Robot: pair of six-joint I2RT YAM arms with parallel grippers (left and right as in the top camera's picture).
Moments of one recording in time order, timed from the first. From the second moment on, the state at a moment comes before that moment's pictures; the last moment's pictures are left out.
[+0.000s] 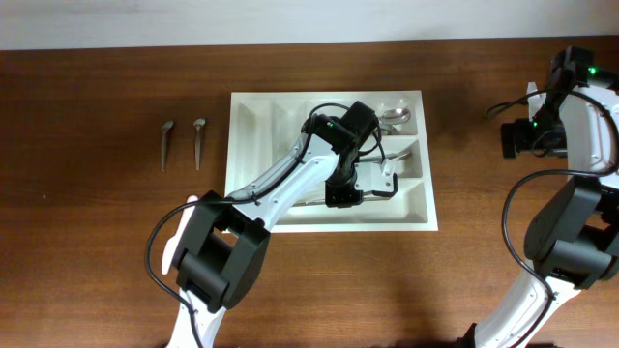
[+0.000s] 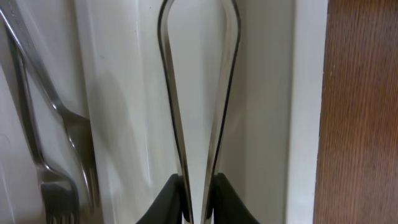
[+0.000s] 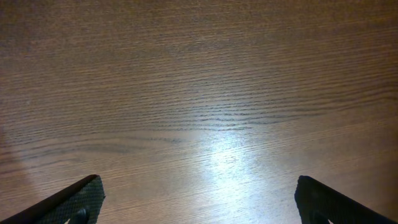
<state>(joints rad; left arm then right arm) -0.69 2.17 1.79 -1.05 0.25 0.92 -0.35 2.09 1.86 -1.23 0.20 -0.27</state>
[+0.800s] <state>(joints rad) -0.69 2.17 1.84 -1.03 0.24 0.91 -0.35 2.09 1.86 -1.23 0.20 -0.27</state>
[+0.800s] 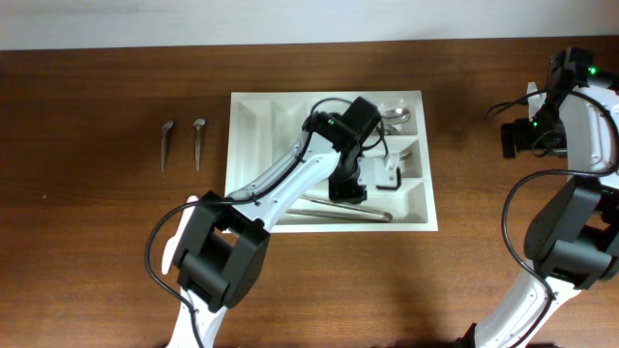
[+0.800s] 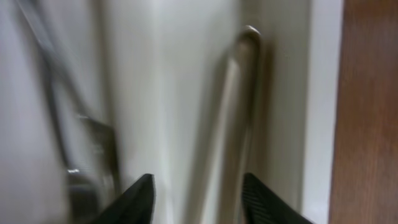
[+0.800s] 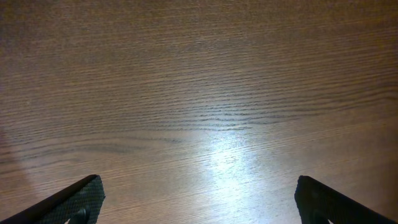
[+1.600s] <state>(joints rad) -0.39 2.17 2.22 -1.29 -0.41 0.30 -0.35 2.09 1.86 -1.23 0.20 -0.27</state>
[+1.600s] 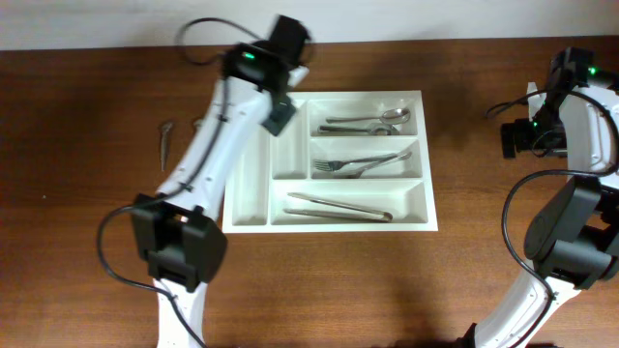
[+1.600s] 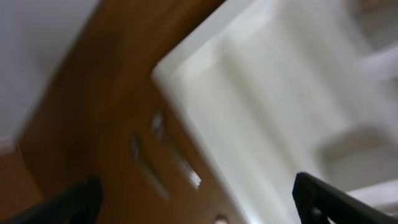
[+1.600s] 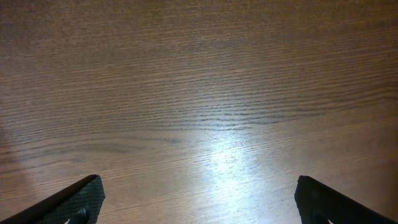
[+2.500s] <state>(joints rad) 0.15 2.21 2.22 -1.14 -0.08 0.06 -0.35 2.09 1.86 -1.23 0.20 -0.27</state>
